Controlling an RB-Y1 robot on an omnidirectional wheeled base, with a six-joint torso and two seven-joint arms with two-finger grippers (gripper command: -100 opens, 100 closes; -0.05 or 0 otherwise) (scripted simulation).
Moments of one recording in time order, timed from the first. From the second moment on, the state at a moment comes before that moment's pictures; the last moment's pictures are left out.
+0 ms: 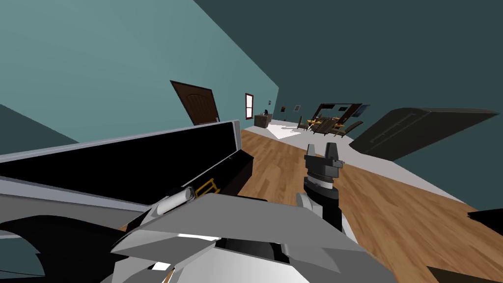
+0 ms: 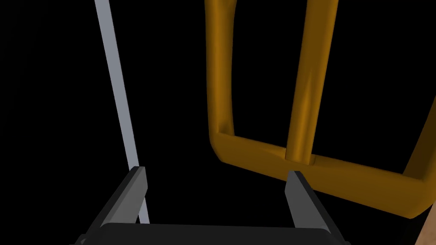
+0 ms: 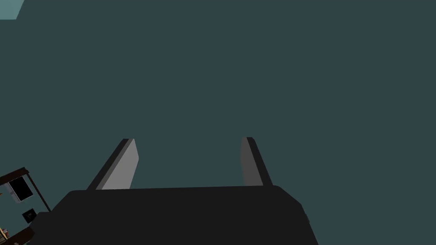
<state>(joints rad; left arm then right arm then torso) 0.31 0.22 0.58 -1.42 0.26 0.79 0.26 0.51 0.02 -0.07 -2.35 0.10 -0.62 -0.15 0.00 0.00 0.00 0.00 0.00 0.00</state>
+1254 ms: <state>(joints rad) 0.26 0.20 0.72 -1.25 0.30 1.13 0.32 0.51 0.02 -0.07 -2.35 0.10 -0.62 -0.15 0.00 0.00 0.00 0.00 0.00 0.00</state>
